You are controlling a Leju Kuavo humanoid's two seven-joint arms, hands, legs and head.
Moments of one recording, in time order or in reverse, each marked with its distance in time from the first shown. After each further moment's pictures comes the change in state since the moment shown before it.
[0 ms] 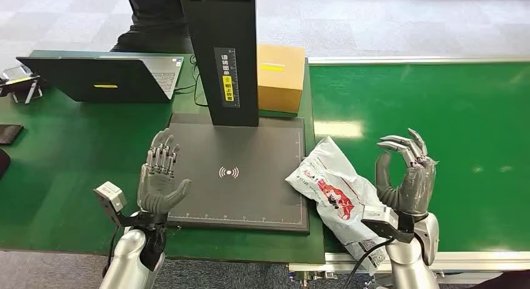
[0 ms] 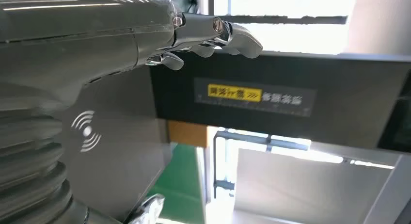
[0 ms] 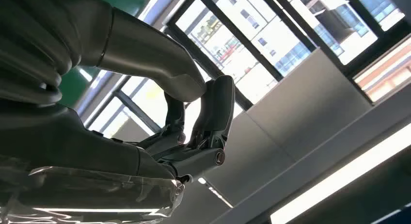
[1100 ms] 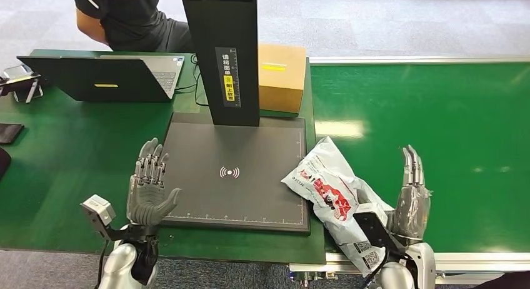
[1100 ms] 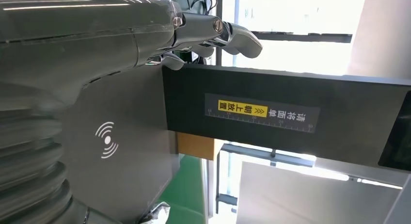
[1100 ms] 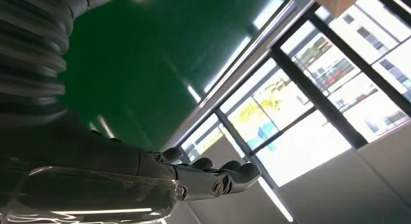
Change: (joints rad) left arm 0.103 -0.014 0.051 -0.111 -0.012 -0.011 0.049; right arm 0.199 0.028 -0.015 -0.042 0.187 -0.033 0.409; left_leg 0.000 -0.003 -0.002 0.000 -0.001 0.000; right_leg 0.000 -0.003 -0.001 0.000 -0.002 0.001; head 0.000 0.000
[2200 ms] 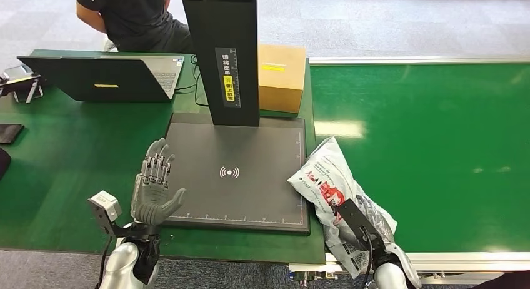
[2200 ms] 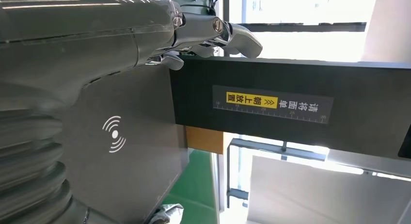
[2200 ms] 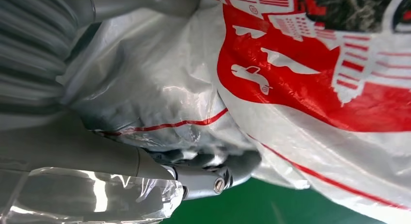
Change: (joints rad) left arm -0.007 -0.005 -0.001 0.007 -0.031 -0.014 0.037; right arm -0.070 0.006 -0.069 0.311 -0.068 0.570 0.349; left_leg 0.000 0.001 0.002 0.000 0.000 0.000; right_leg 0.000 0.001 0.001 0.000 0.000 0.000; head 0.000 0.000
